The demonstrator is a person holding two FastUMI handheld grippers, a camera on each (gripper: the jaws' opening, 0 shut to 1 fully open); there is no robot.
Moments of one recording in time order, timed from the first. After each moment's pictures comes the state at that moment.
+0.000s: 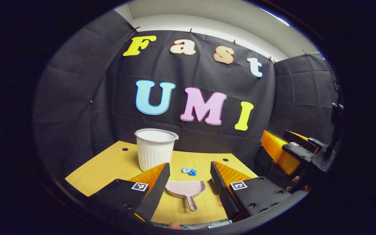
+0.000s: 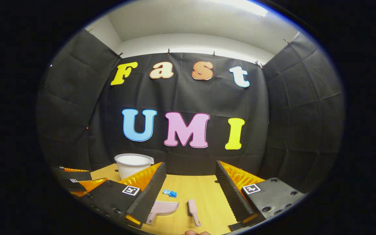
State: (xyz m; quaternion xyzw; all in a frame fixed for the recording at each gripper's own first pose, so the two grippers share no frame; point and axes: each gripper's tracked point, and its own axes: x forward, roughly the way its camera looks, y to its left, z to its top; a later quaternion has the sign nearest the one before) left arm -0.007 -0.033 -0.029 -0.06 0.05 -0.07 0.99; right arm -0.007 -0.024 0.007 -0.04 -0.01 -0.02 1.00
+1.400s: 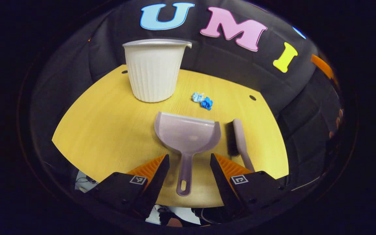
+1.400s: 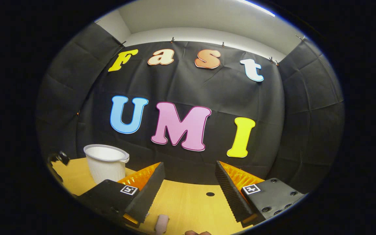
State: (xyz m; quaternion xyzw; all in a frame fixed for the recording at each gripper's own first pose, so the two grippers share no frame) left arm 0.105 -0.087 -0.239 -0.11 0.45 0.02 0.89; right arm 0.176 -0.115 -0.053 -0.07 0.01 0.02 1.00
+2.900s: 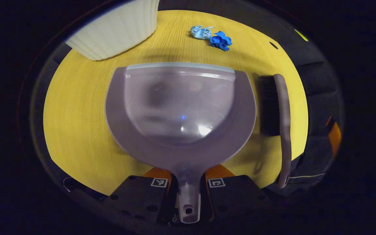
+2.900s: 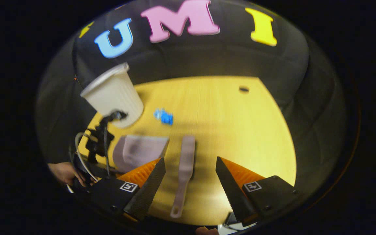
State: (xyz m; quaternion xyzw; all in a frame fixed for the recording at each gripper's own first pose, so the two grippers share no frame) left arm 0.159 -0.084 -0.328 -0.07 0.67 -0.06 0.74; right arm 0.094 -0.092 -0.325 0.07 0.56 0.08 0.82
